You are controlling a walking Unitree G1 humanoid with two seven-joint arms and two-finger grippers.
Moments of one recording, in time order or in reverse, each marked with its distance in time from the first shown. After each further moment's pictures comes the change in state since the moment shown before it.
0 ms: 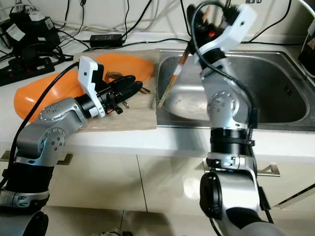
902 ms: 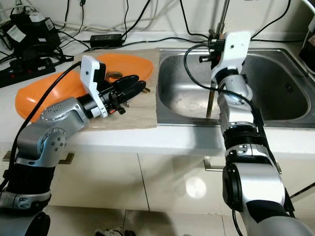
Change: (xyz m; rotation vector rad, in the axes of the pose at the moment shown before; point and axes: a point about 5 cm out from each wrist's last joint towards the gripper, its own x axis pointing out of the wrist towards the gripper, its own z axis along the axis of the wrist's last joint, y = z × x) left arm -0.001 -0.007 0.005 -0.012 -0.005 -0.021; right arm -0.019 -0.078 -0.040 -0.692 0.169 -0.227
